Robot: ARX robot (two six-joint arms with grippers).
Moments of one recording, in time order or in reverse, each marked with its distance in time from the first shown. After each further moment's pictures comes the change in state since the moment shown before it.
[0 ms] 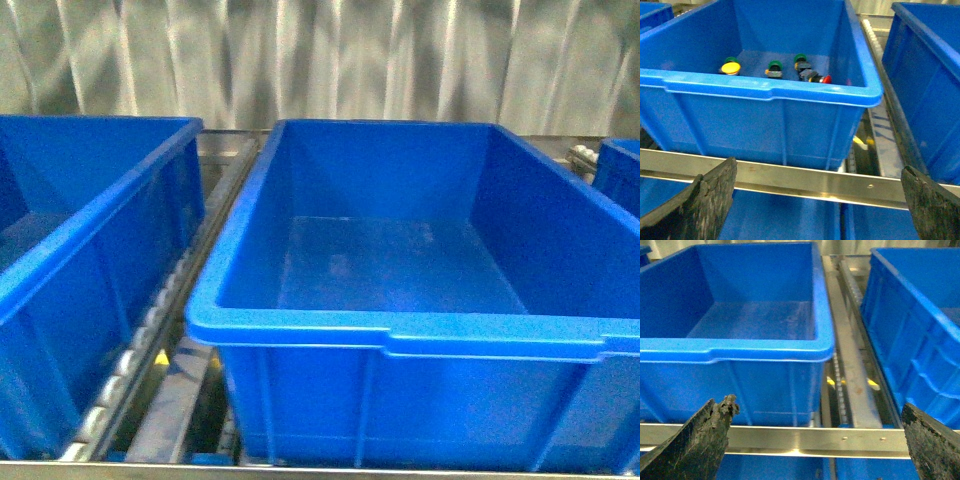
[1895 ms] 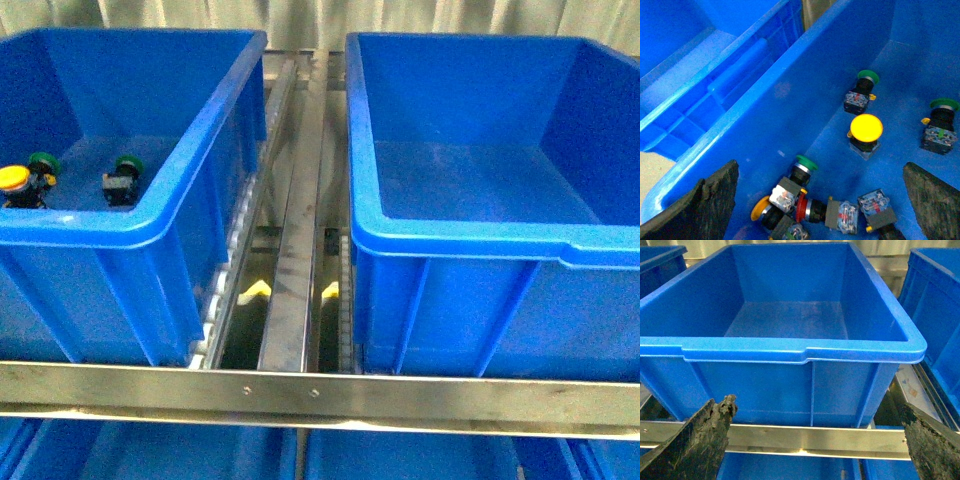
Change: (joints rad) left arm -0.073 1.583 1.078 0.145 -0.635 -0.189; right arm 0.000 0.000 -0.002 0.000 -0.003 0.000
